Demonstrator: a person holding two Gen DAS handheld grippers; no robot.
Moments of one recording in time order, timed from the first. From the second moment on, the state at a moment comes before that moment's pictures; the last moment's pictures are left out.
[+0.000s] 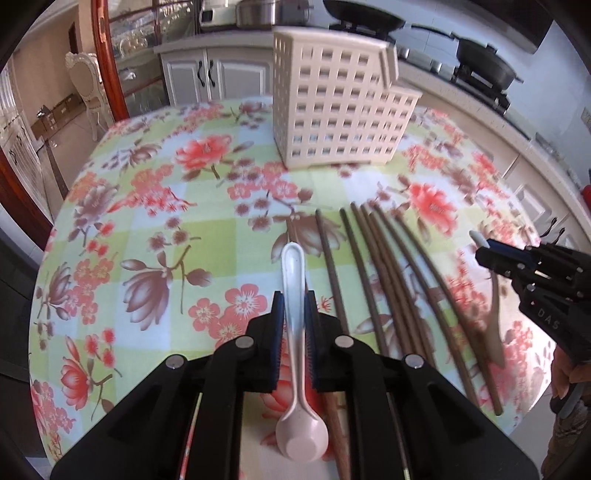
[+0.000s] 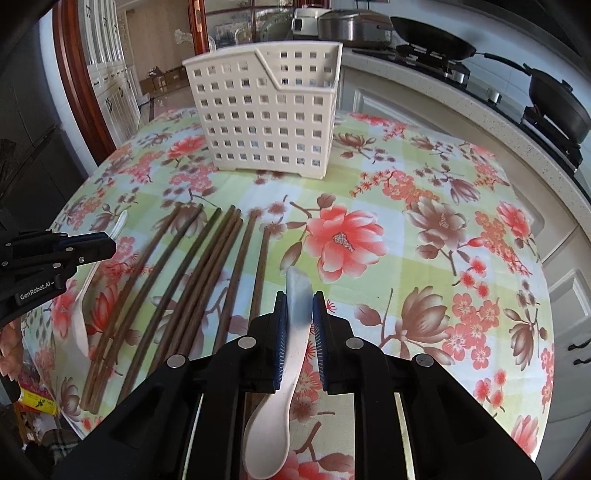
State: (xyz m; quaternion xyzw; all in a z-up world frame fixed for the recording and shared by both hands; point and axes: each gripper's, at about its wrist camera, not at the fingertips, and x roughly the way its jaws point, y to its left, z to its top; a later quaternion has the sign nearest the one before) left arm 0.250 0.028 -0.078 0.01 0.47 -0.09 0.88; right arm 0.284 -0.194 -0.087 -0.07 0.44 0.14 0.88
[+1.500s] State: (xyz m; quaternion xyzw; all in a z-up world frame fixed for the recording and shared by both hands) left arm 0.340 0.000 0.160 0.02 0.26 -0.09 0.96; right arm 0.383 -0.176 0.094 -0.03 0.22 0.12 0.97
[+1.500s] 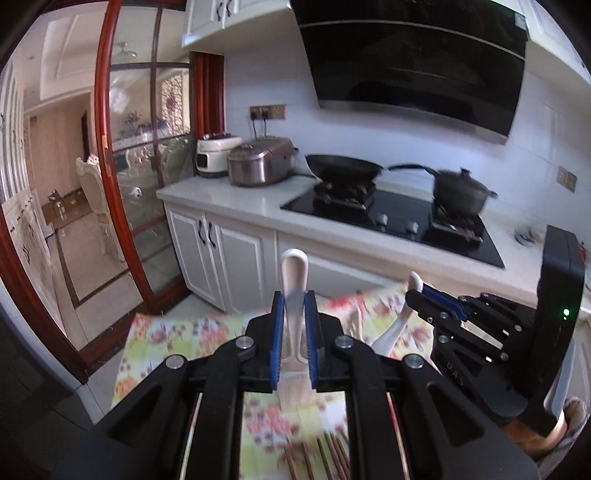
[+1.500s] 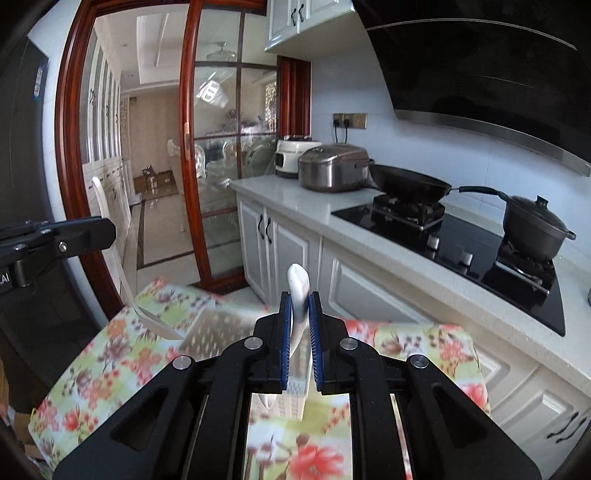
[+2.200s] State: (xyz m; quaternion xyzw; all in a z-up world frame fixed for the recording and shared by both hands) left arm 0.411 0.014 0.032 -0.01 0.34 -0.10 0.94; right arm 0.451 -0.181 0.011 0.01 0.31 0.15 0.94
